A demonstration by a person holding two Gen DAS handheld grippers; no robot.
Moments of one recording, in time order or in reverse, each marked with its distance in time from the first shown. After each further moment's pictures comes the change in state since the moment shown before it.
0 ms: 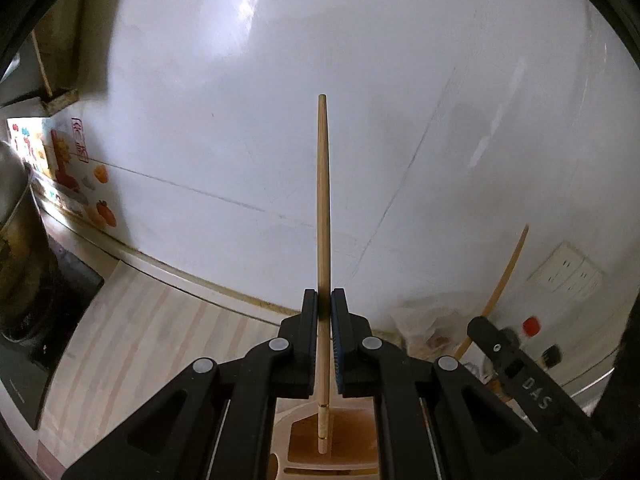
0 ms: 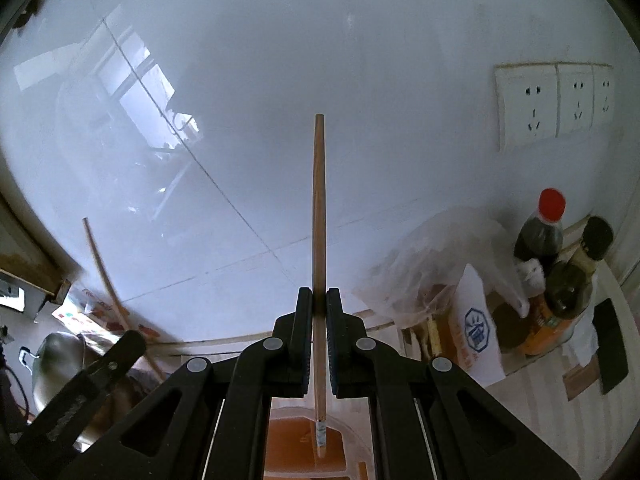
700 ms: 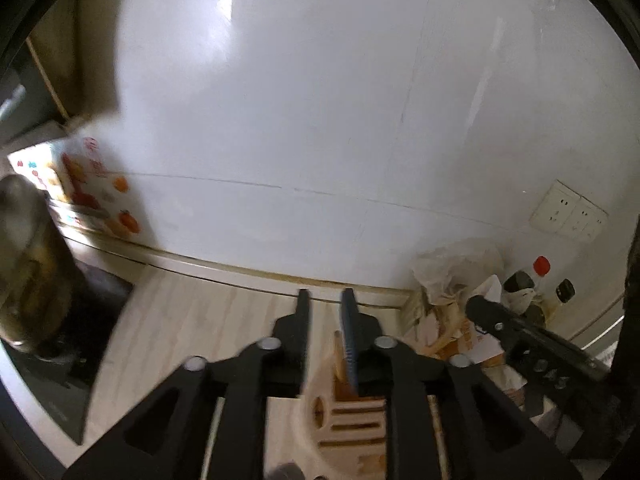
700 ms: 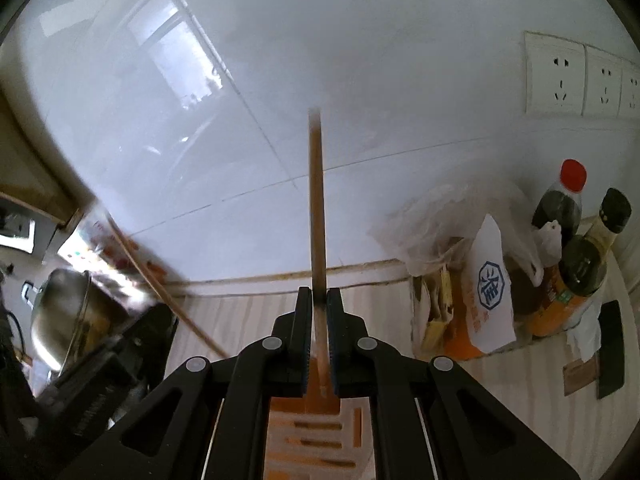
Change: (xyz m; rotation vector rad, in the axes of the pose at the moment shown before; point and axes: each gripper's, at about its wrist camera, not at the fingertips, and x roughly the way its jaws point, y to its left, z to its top) left arm -0.050 0.006 -0.022 0.142 0.030 0.065; right arm -0.004 -0.001 -0.038 -0.126 0.144 0.066
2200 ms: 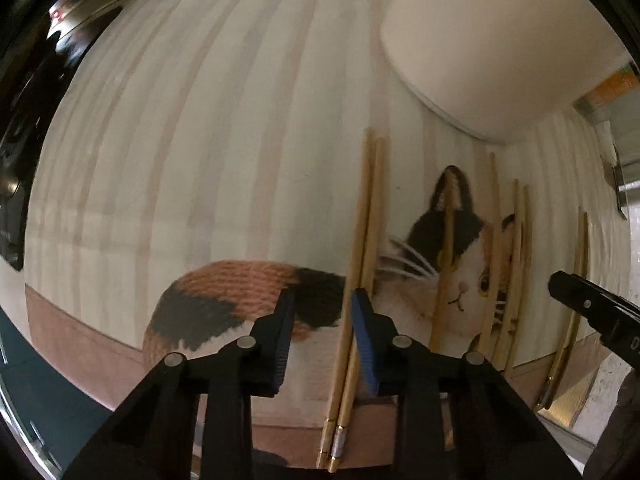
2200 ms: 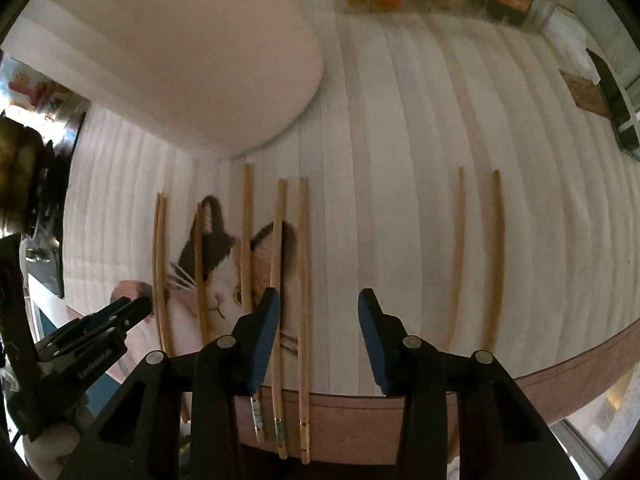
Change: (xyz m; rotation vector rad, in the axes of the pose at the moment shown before) left arm 0.099 0.066 -0.305 0.015 0.705 0.046; right arm 0.039 -0.074 -0.269 0.071 0.602 -0.191
